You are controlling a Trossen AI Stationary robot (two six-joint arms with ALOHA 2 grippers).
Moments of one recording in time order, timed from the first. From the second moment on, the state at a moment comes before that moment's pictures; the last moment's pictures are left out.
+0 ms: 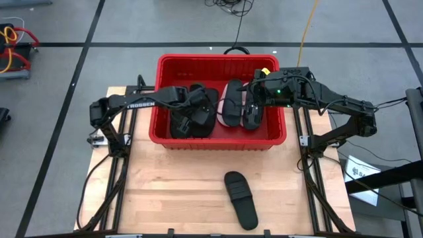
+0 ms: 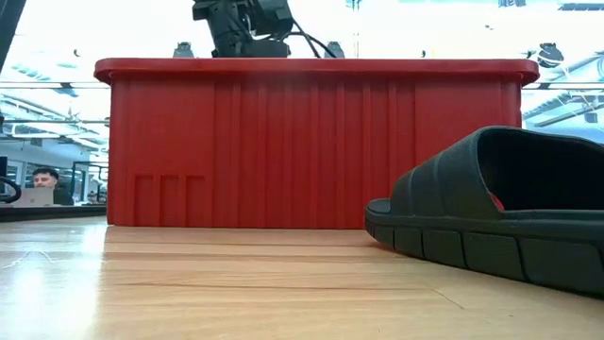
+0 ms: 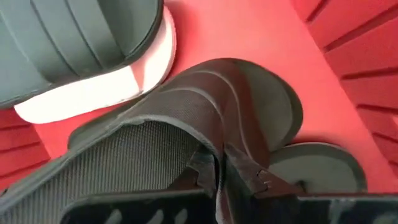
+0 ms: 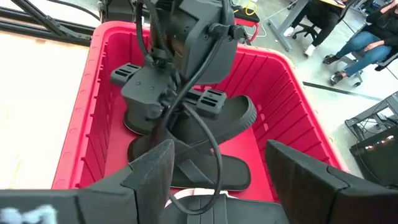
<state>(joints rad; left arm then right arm) 0.29 1.73 1.50 -0.96 -0.02 0.88 -0.16 1.33 1.59 -0.77 0.16 -0.30</state>
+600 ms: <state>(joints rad) 0.30 1.73 1.49 -0.83 -0.11 0.87 -0.16 1.33 1.59 -0.77 0.16 -0.30</state>
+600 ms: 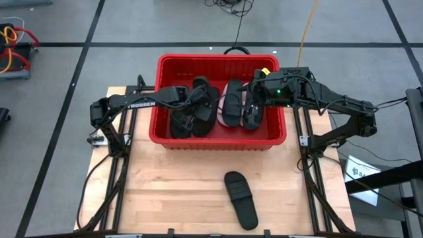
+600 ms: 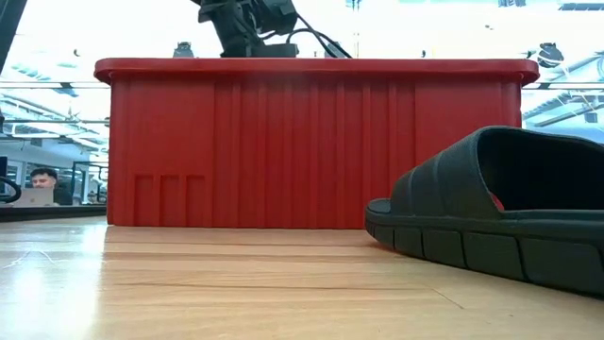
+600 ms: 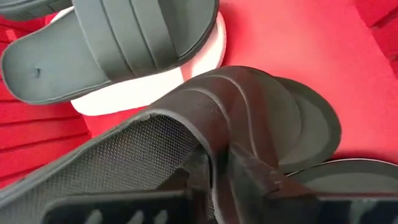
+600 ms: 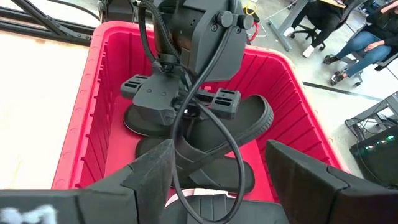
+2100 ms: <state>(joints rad) 0.66 1.76 1.49 -0.81 0.37 0.47 -0.16 1.33 1.59 -0.76 0.16 -0.31</state>
